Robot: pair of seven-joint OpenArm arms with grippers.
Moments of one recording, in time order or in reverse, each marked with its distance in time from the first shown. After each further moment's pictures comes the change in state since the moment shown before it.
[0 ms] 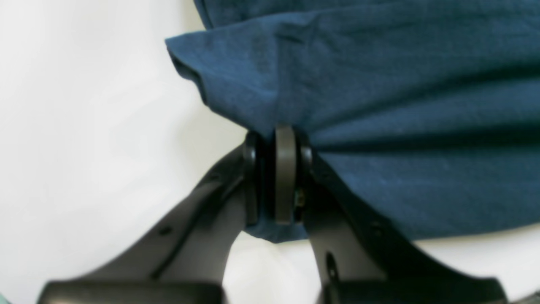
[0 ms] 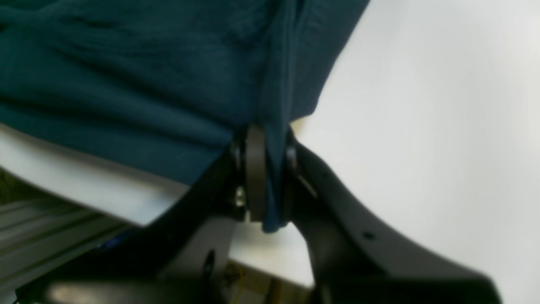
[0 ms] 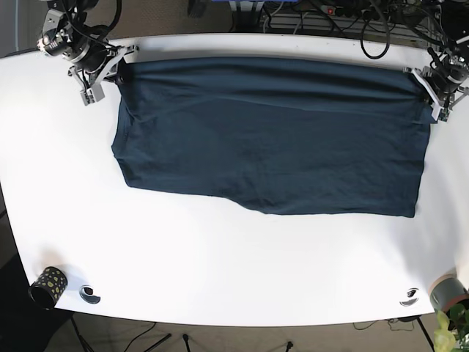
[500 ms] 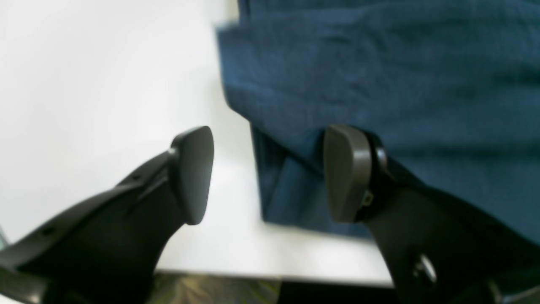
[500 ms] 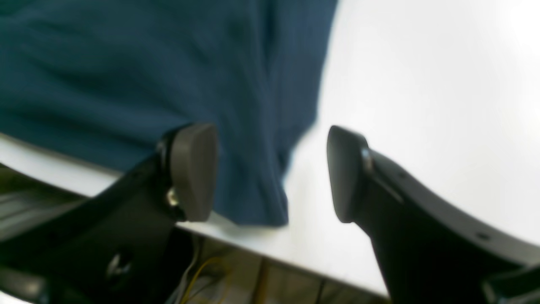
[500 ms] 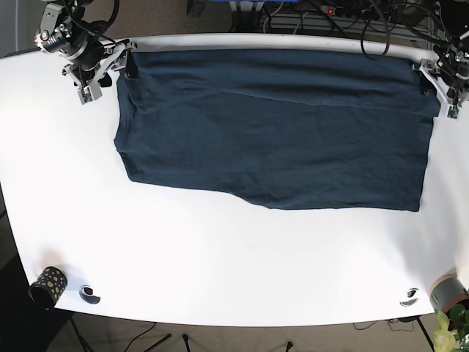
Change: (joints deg) left arm -3.0 2.7 -5.5 3.9 1.8 -0.4 6.3; right arm -0.7 0.0 0.5 5.4 -1.2 -0.3 -0.3
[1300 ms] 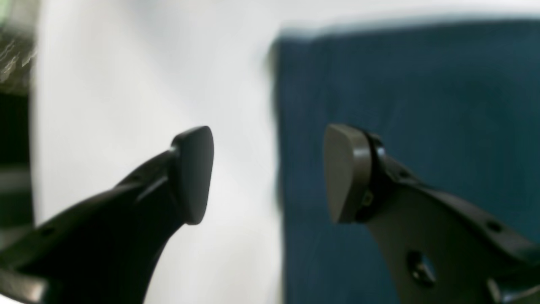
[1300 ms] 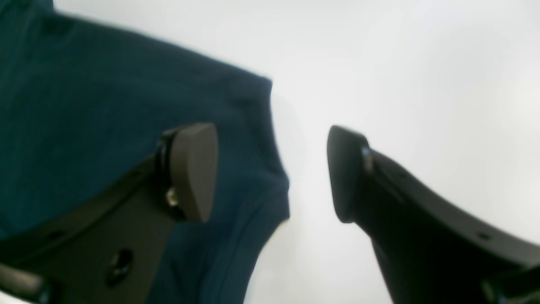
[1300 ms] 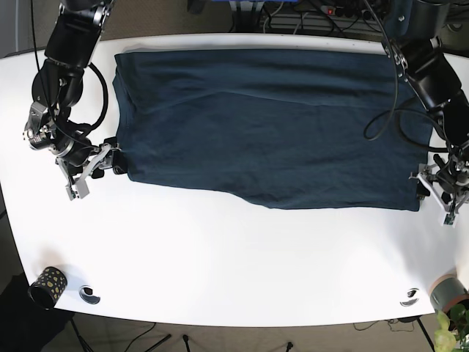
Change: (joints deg) left arm -40.5 -0.4 8.4 -23.3 14.3 0.1 -0.7; right arm 37.6 6.4 -6.4 -27.9 -0.2 0.0 -3.4
